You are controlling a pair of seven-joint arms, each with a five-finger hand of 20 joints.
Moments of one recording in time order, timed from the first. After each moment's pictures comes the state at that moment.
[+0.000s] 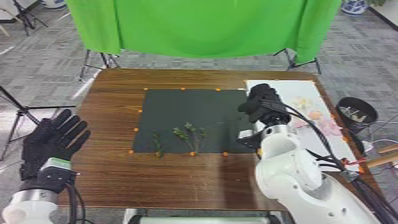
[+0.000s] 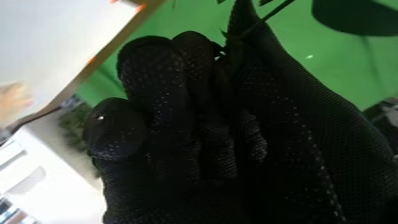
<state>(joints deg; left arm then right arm) 136.1 -48.7 -100.7 -126.3 8.0 17.1 27.3 -82.8 -55.7 54.1 -119.0 -121.6 17.5 47.4</state>
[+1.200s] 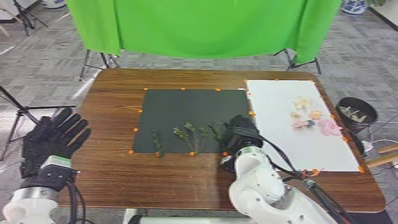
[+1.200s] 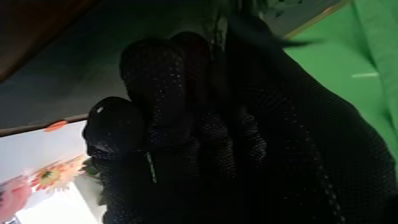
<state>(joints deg) 135.2 -48.5 -100.6 -126.1 7.9 17.2 26.9 -82.6 -62.2 45.2 -108.5 -126.5 13.5 53.7</state>
